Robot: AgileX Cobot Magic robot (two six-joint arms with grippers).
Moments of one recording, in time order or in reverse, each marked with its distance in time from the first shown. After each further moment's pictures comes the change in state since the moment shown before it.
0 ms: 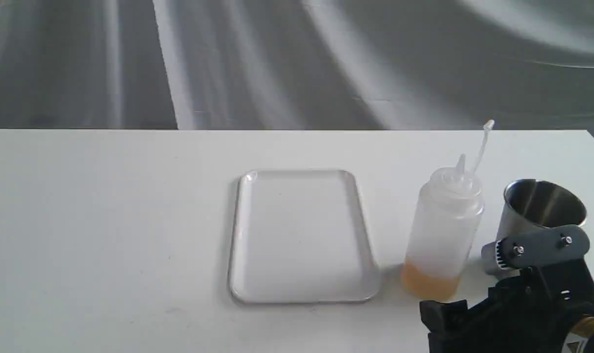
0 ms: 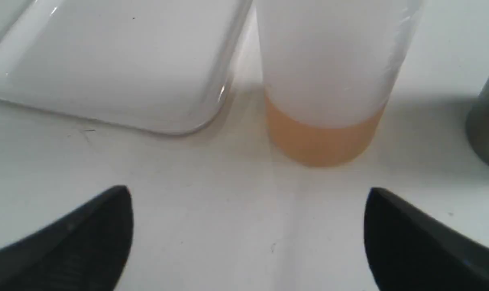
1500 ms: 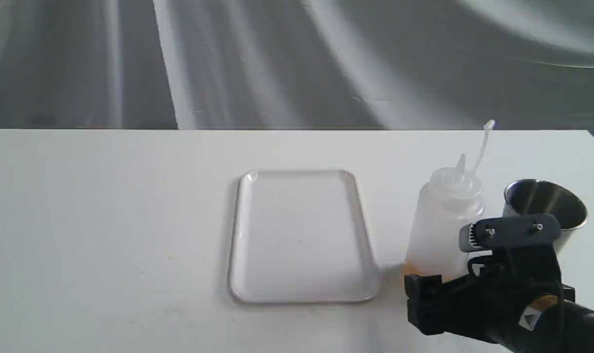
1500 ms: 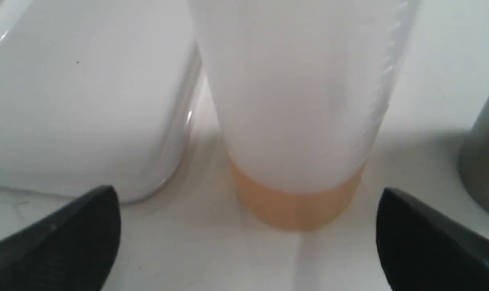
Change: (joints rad) left arm 0.000 0.000 0.000 0.000 0.000 0.000; right arm -0.005 0.239 -0.087 0.074 -0.197 0.000
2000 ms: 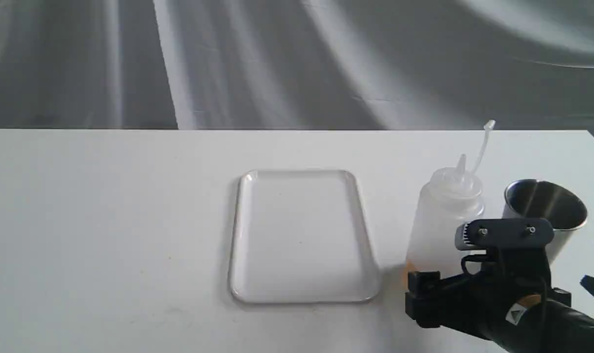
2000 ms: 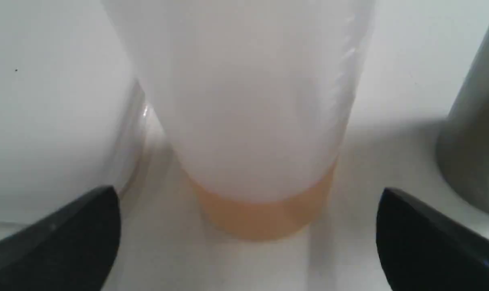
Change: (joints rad) left arm 0.000 0.000 0.000 0.000 0.000 0.000; right arm 0.000 0.103 -0.025 0.092 -0.080 -0.022
